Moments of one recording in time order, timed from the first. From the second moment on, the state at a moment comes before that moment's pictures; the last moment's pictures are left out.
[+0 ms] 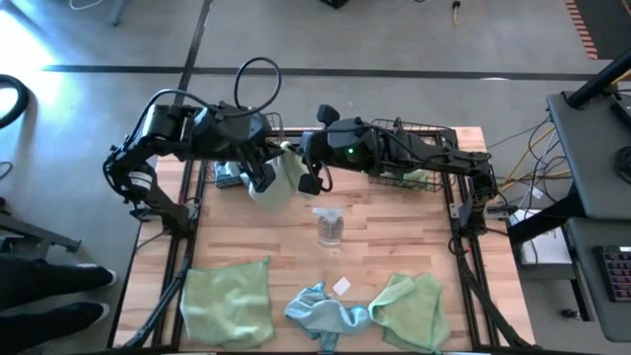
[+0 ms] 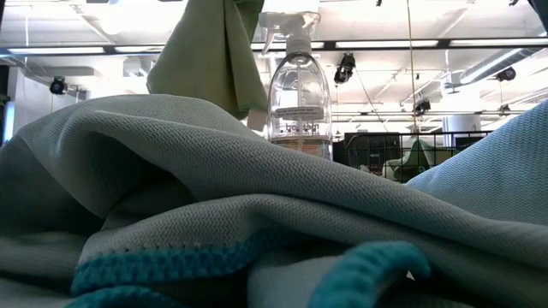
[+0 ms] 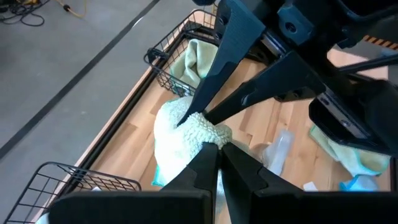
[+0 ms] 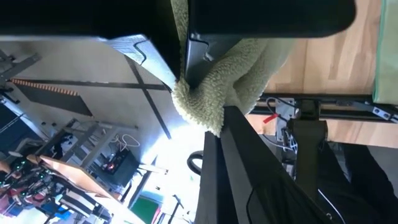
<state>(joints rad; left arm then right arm) -0.01 1.63 2.36 -1.43 -0.32 -0.31 -0.03 1.88 2.21 -0.65 0.34 -0.25</state>
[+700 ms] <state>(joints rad) -0.01 1.63 2.36 -1.46 -0.32 -0.27 -0.03 1.88 2.20 -0.65 0.34 -0.25</state>
